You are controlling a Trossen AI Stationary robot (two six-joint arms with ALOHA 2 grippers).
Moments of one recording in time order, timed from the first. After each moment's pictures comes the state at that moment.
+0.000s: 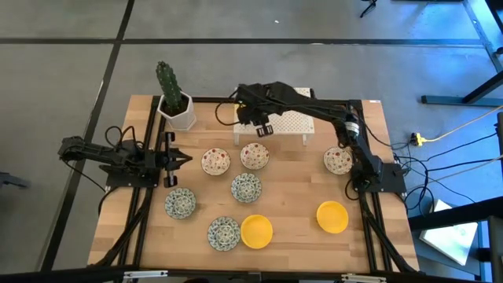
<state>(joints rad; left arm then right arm) -0.16 0.13 0.03 0.45 -0.13 0.46 -0.26 2.12 2.36 -1.32 0.29 -0.68</state>
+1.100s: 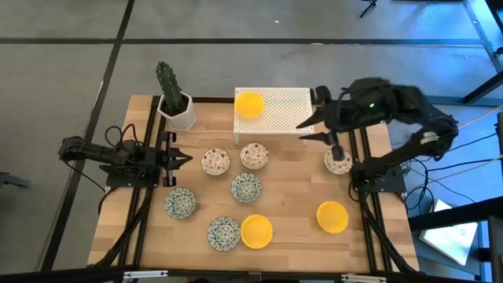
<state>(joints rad) -0.16 0.13 0.03 0.44 -0.14 0.33 0.00 1.26 1.84 -1.00 -0.05 -0.26</state>
